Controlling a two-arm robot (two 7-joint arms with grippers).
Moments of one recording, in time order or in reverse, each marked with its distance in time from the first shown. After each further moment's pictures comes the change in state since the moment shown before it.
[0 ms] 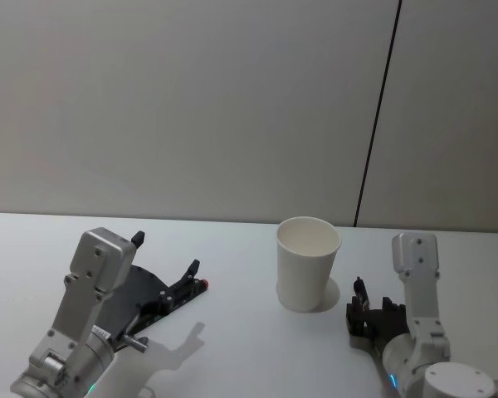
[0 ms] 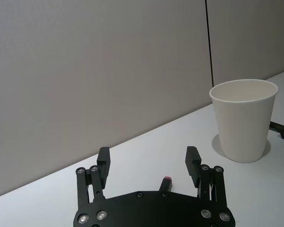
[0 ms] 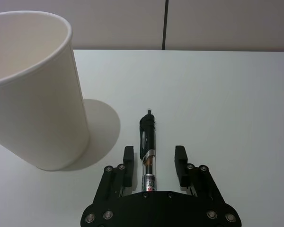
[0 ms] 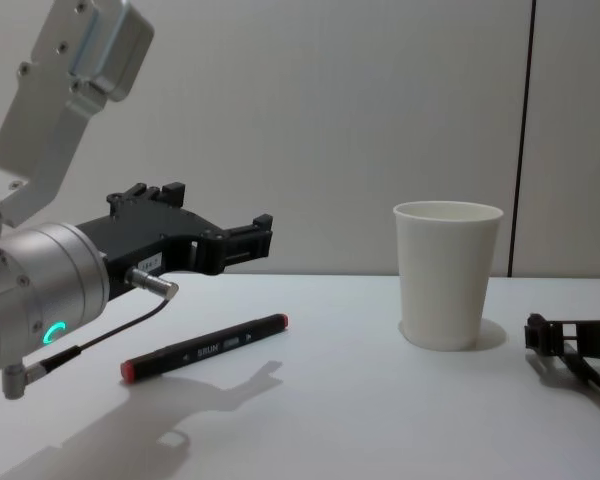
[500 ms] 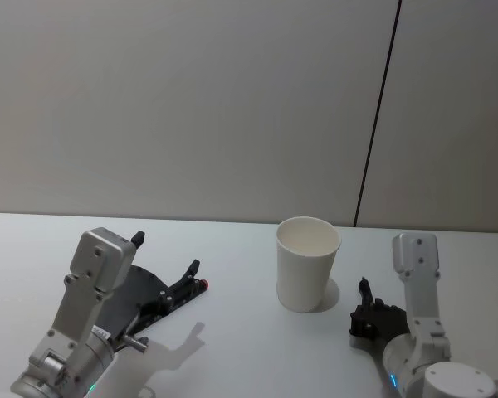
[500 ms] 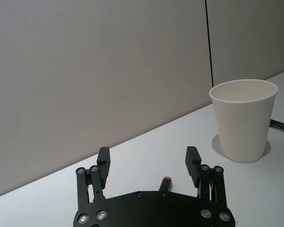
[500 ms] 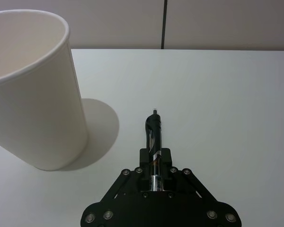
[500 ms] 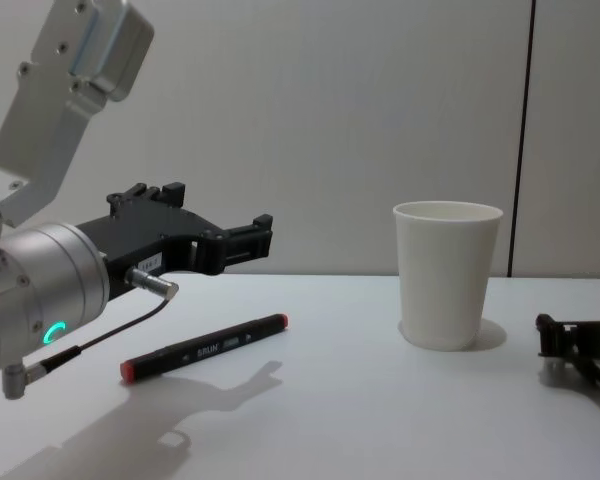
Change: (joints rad) left arm 0.000 0.000 0.000 0.000 0.000 0.000 0.000; right arm 0.001 -0.001 0.001 0.002 0.000 0.002 0.000
